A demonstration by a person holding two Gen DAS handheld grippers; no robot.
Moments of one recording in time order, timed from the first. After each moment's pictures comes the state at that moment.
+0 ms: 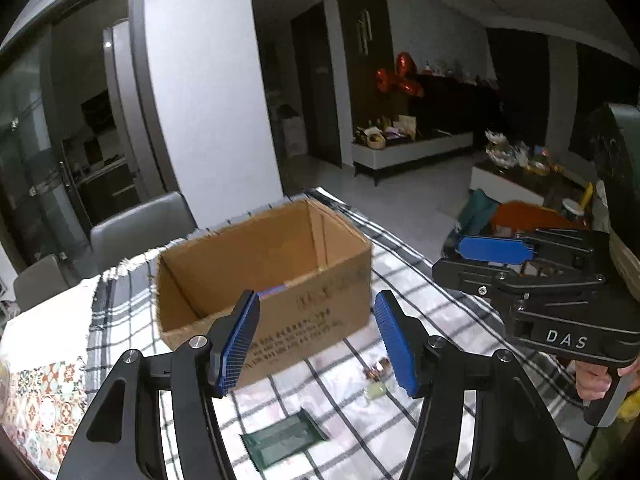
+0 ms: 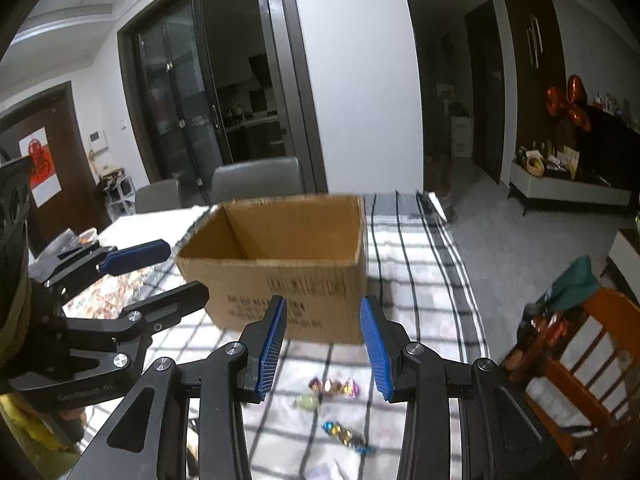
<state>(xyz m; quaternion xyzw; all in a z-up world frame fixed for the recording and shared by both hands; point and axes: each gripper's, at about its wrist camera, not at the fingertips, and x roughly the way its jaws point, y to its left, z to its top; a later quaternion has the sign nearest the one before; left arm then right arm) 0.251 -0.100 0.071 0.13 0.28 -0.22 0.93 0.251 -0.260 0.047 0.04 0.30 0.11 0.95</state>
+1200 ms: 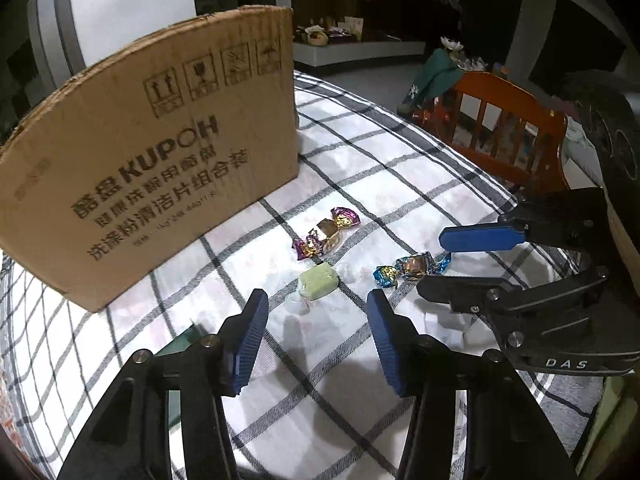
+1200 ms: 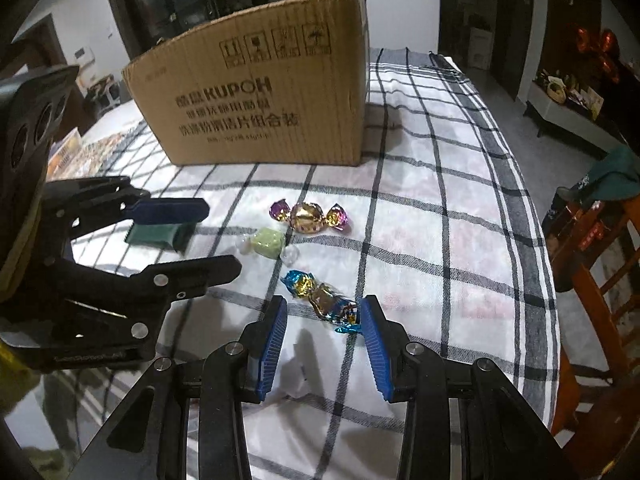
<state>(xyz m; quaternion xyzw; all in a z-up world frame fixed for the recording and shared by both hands) 0.271 -0.134 -0.072 0.16 0.44 -0.31 0.83 0.249 -0.259 -0.093 0.00 0.48 0.12 0.87</state>
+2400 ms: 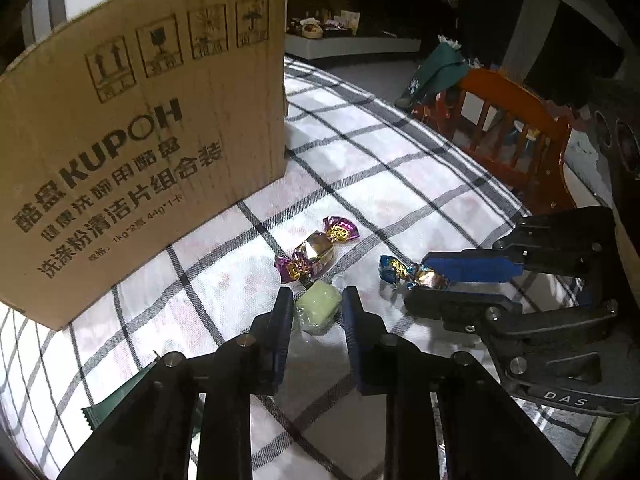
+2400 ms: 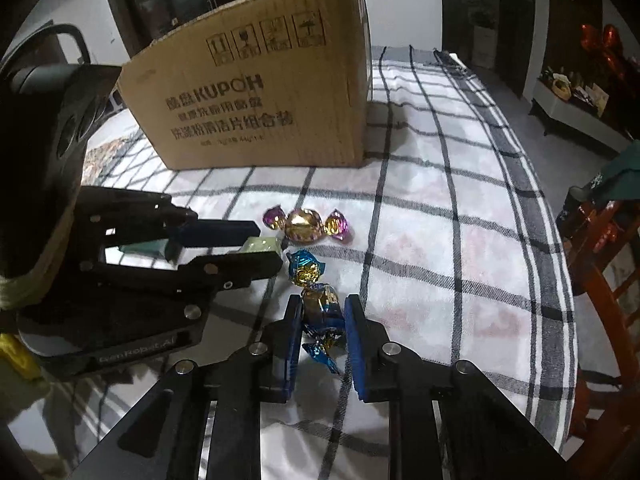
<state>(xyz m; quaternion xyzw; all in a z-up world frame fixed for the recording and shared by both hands) 0.293 -0.150 -0.090 0.14 0.46 -0.32 0.82 0.258 -0.261 -0.100 0.02 0.47 0.13 0.87</state>
